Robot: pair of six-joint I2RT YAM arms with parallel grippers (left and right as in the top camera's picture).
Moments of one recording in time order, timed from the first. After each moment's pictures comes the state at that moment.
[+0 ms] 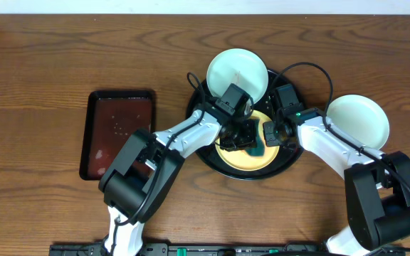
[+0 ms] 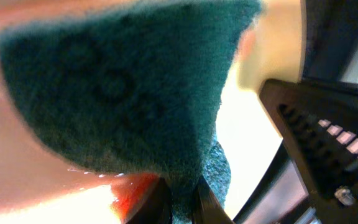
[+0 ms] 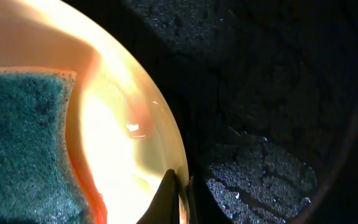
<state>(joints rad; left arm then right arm) -0.66 2.03 1.26 -0.45 0.51 -0.77 0.35 1.76 0.98 -0.52 0.05 0.21</state>
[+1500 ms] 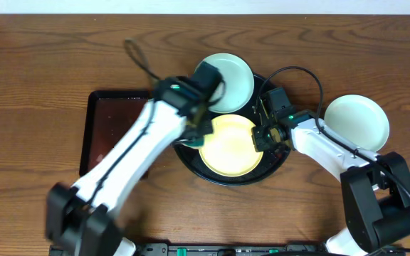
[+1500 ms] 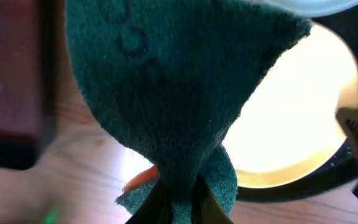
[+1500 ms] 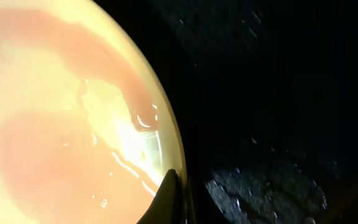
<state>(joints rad) -0.53 1.65 1.47 -1.25 -0.04 -0.75 0.40 1.75 0.98 -0.53 -0.09 0.21</state>
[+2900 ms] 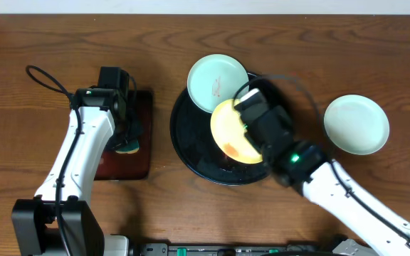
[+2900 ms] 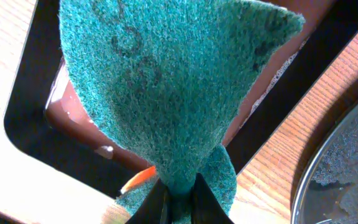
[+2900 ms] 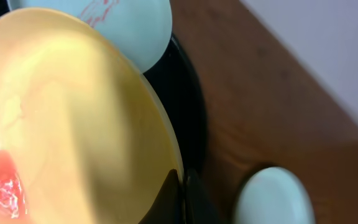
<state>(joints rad) -0.04 1.56 1.18 -1.10 -0.11 -0.56 0.75 1.34 0.98 -0.52 0.58 -0.14</state>
